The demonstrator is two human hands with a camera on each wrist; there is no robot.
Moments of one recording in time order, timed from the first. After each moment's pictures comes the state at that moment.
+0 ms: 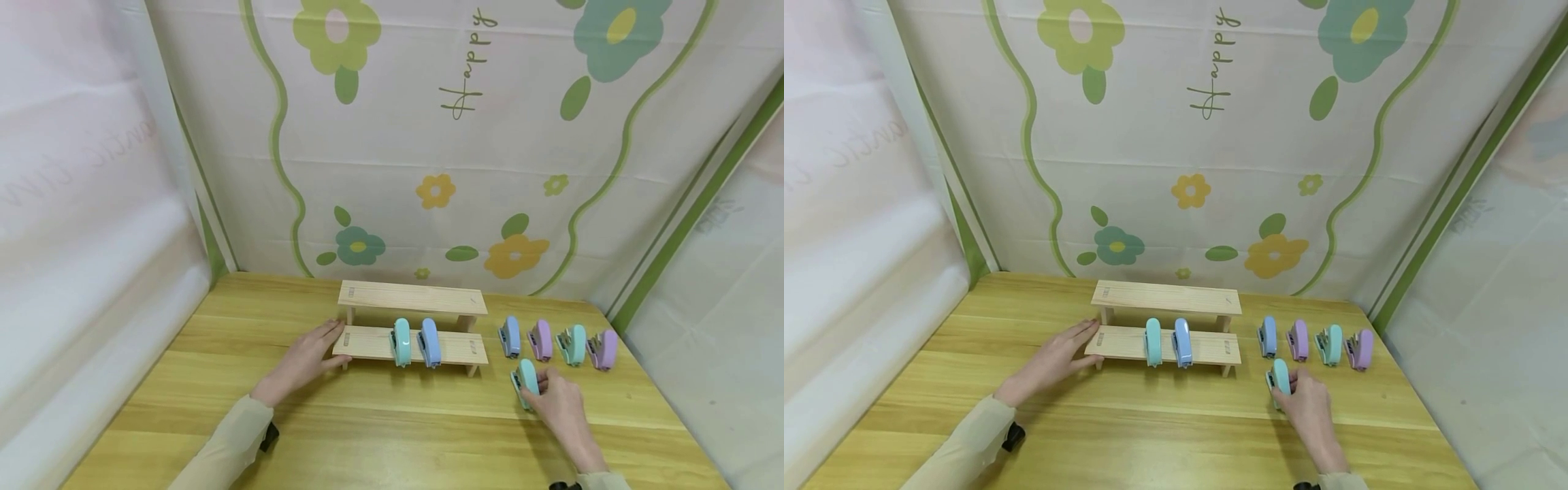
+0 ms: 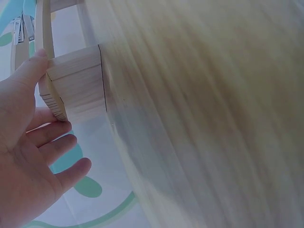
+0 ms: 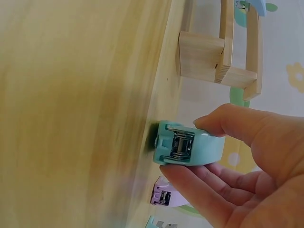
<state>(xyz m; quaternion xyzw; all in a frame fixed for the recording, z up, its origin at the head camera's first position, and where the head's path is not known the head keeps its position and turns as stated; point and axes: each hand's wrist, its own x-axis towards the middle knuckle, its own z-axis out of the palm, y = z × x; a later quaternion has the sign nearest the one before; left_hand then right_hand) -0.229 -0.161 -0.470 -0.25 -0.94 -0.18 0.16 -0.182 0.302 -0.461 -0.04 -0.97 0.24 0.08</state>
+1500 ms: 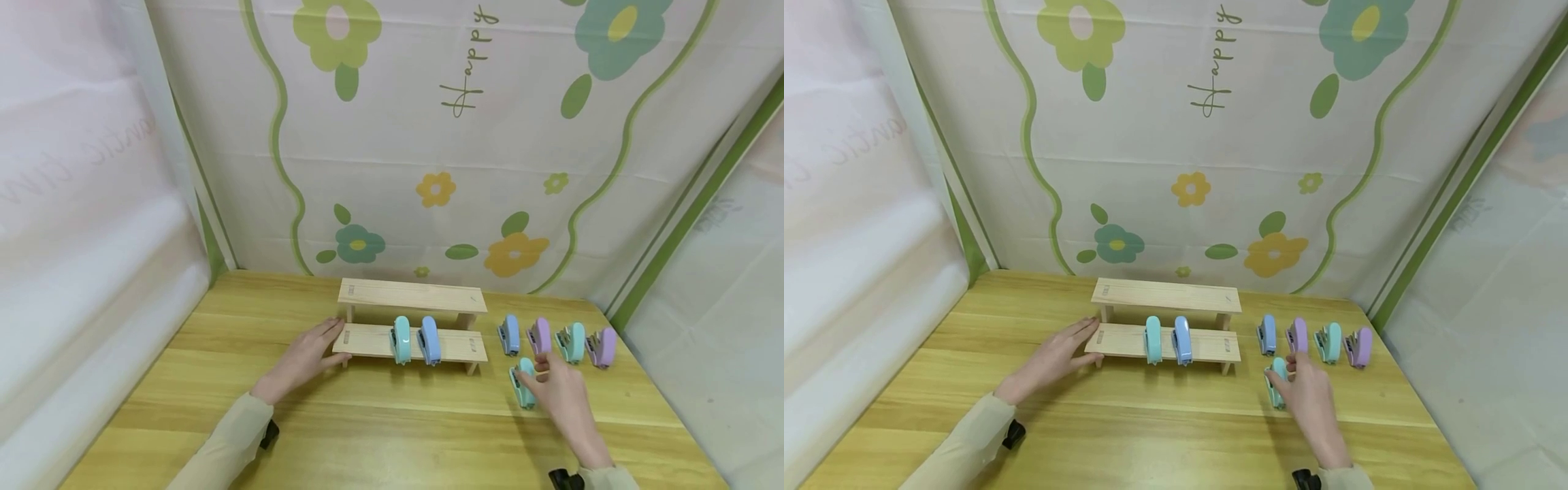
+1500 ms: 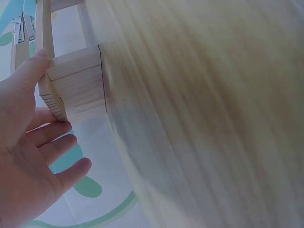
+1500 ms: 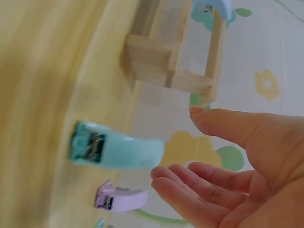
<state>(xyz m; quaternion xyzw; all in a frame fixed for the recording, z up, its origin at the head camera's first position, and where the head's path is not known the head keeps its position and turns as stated) -0.229 -0.161 -0.471 -0.25 -0.94 -0.19 0.15 -0.176 0.286 -0.428 0.01 -0.96 0.24 0.13</state>
